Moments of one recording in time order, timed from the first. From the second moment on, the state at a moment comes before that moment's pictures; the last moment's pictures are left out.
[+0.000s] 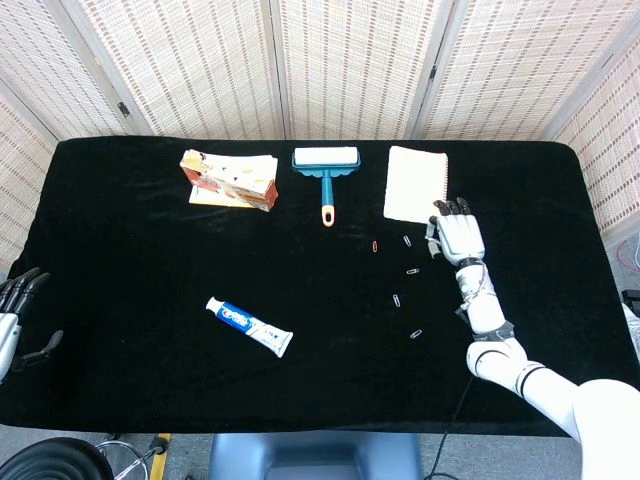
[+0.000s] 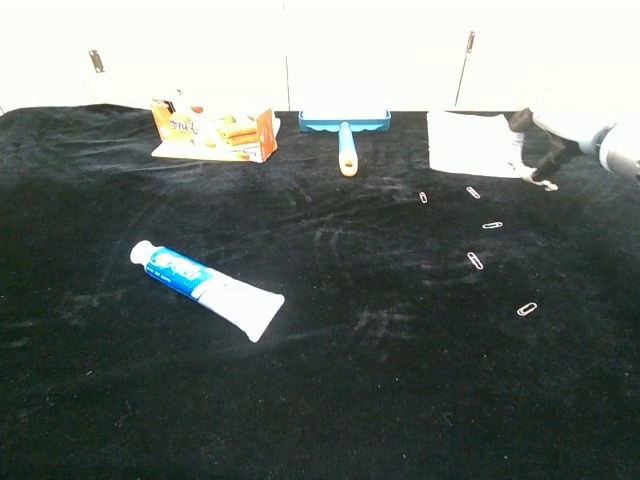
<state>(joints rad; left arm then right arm) -0.18 -1.03 -0.07 -1.50 1.47 1.38 -0.27 0.79 -1.67 0.29 -0.89 -1.00 0.80 -0.22</state>
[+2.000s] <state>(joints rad) -0.15 -1.02 -0.07 -1.49 1.46 1.40 -0.31 0.95 -1.98 0.34 -0.51 -1.22 0.83 0.26</state>
